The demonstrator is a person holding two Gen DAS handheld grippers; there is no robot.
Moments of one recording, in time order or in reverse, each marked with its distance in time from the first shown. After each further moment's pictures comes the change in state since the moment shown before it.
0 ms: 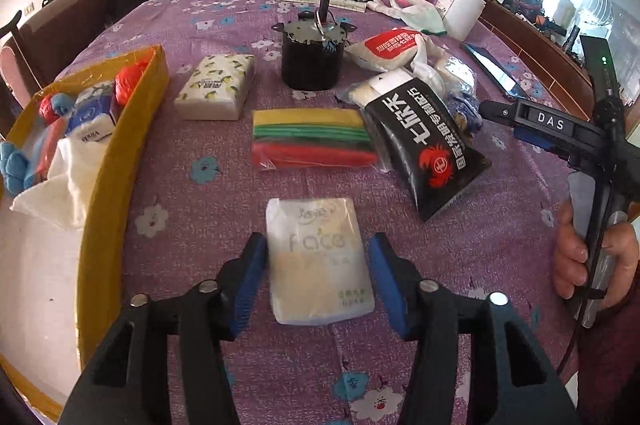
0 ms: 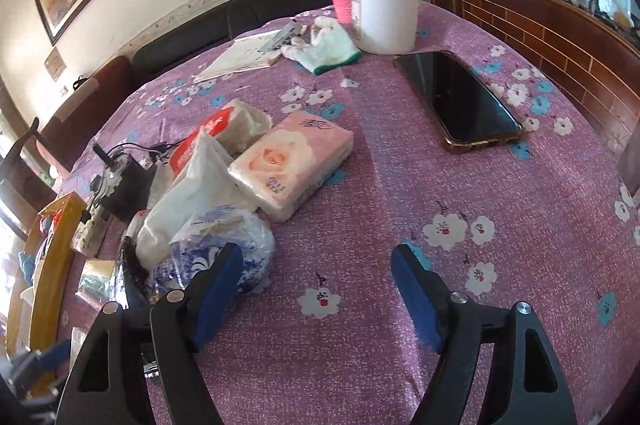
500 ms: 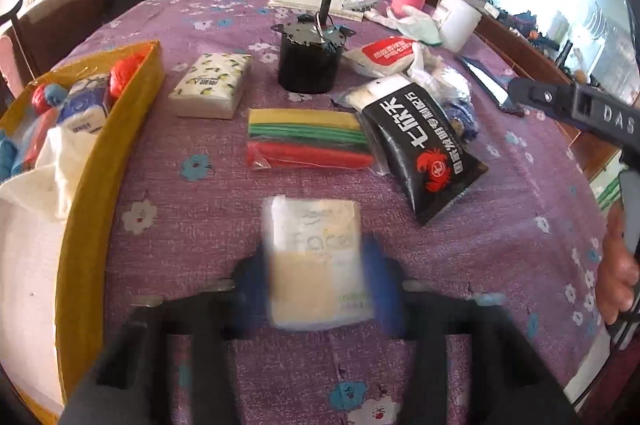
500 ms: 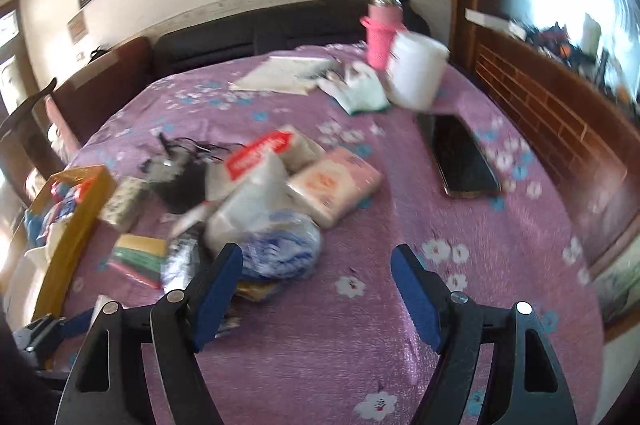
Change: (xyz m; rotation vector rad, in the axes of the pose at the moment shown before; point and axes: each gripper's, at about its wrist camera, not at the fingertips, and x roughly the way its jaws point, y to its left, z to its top) left arm 0.003 0.007 -0.007 -0.040 -0.051 -0.062; right arm -0.067 0.061 0.000 -0.240 -0.077 -0.049
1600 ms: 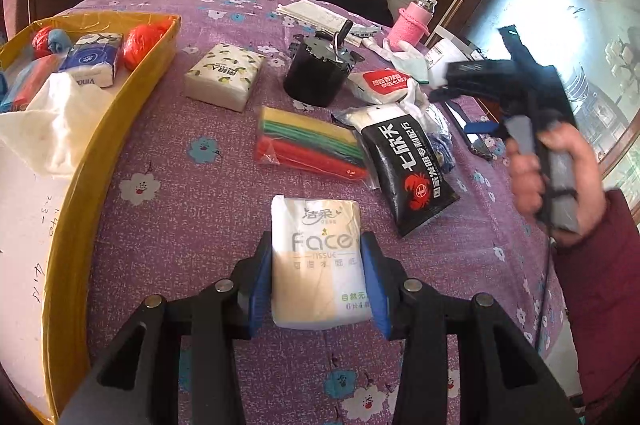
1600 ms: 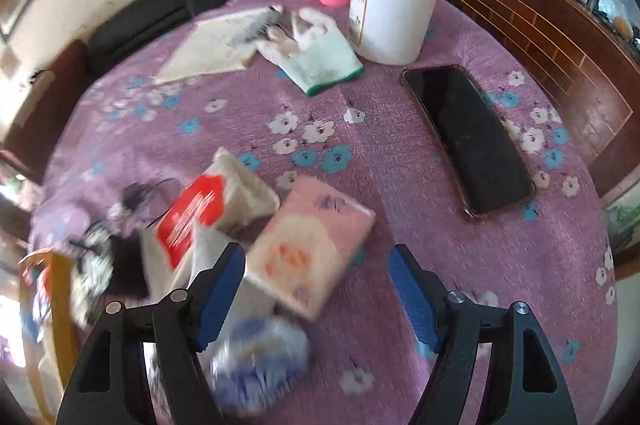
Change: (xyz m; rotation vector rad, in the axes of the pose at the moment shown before) left arm -0.009 0.032 -0.008 -0.156 -0.055 -0.170; right arm 0.123 -0.034 0.075 0.278 0.301 -0.117
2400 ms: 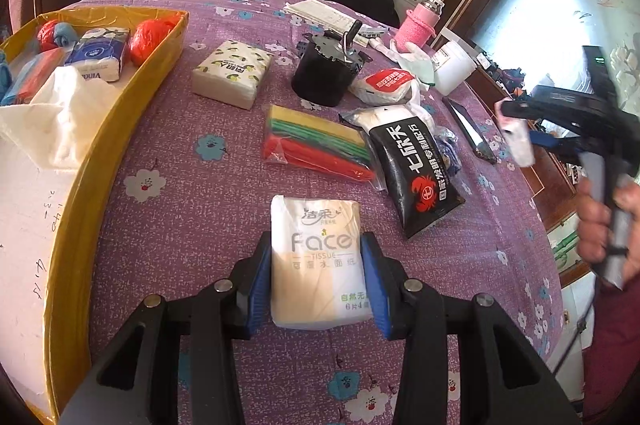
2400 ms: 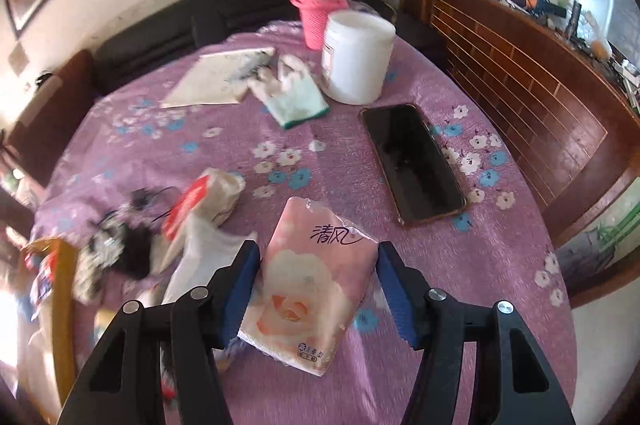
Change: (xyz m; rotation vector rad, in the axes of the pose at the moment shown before) left arm 0.000 0.004 0.001 -0.018 0.000 0.014; right arm -0.093 -0.038 -0.042 -0.076 -0.157 0.063
